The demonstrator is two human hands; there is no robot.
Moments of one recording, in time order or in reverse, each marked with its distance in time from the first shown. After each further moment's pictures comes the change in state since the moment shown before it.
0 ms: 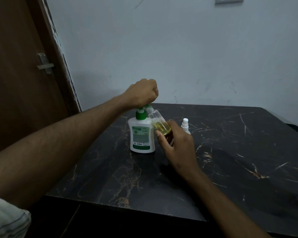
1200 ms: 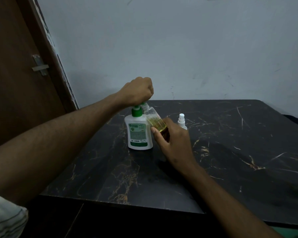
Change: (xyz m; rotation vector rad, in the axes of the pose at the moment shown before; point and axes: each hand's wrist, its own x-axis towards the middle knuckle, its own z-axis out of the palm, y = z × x) left_hand -0.002 0.006 0.002 0.047 -0.068 0.015; right_hand 0.000 0.001 0.002 -0.019 -0.008 0.003
